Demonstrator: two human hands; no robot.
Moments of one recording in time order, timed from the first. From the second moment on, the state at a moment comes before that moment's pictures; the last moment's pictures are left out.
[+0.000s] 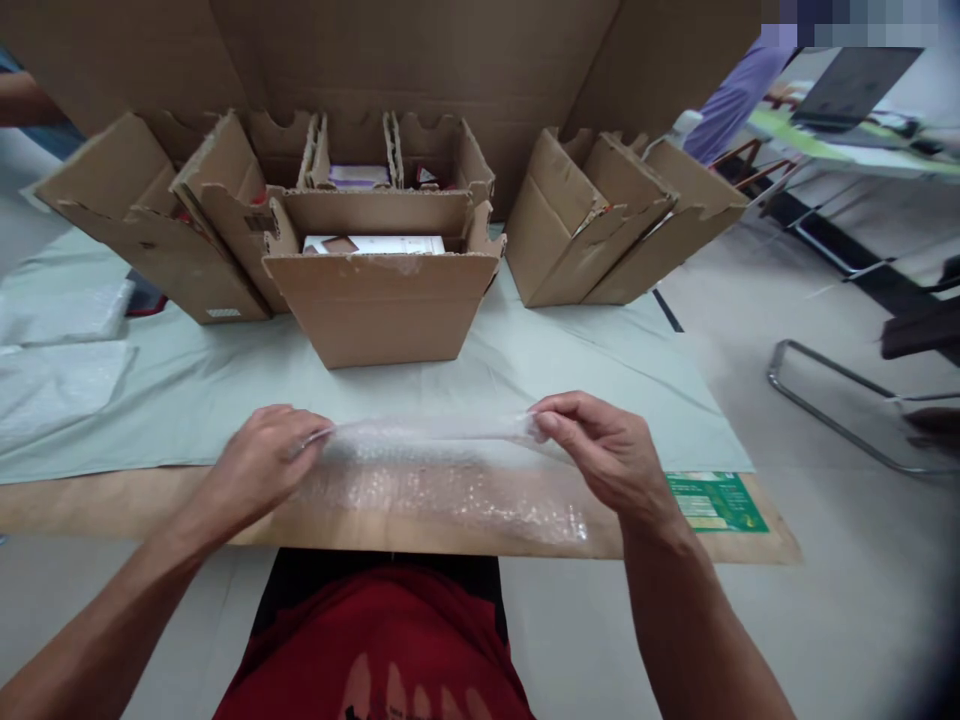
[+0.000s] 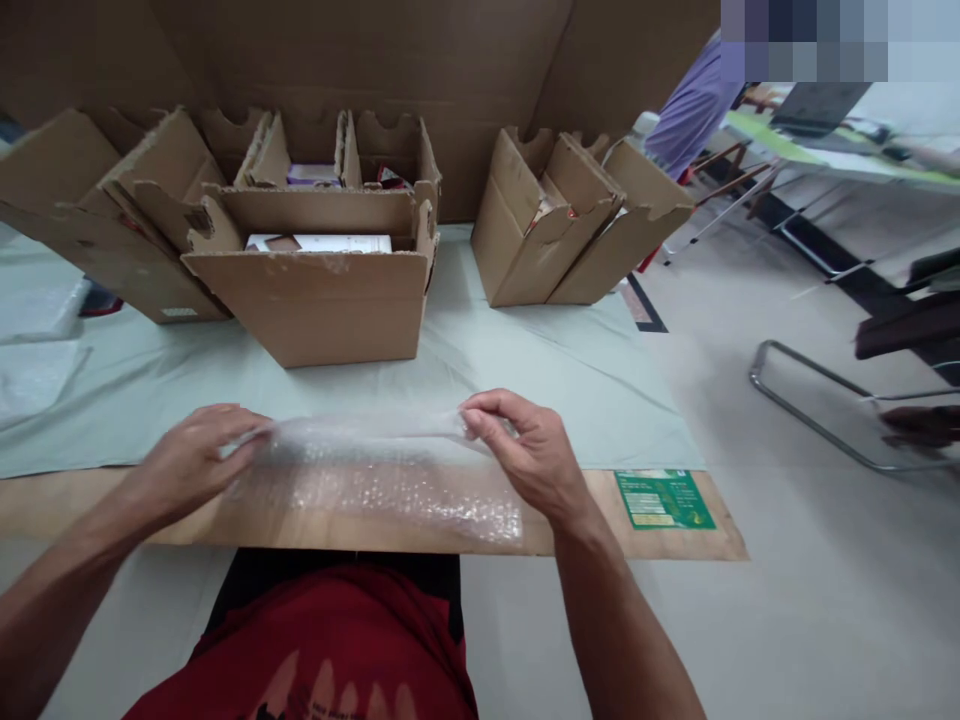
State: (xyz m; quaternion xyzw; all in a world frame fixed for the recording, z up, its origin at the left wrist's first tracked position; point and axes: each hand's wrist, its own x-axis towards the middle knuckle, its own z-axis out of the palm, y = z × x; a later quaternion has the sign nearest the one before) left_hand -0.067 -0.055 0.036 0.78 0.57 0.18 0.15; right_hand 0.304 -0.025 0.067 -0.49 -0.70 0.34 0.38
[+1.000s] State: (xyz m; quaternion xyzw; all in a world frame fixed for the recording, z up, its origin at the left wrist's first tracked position) left_hand -0.070 -0.077 -0.028 0.81 0.58 0.07 0.01; right_hand 0.285 -0.019 -0.031 -0.57 -0.82 0.01 0.08
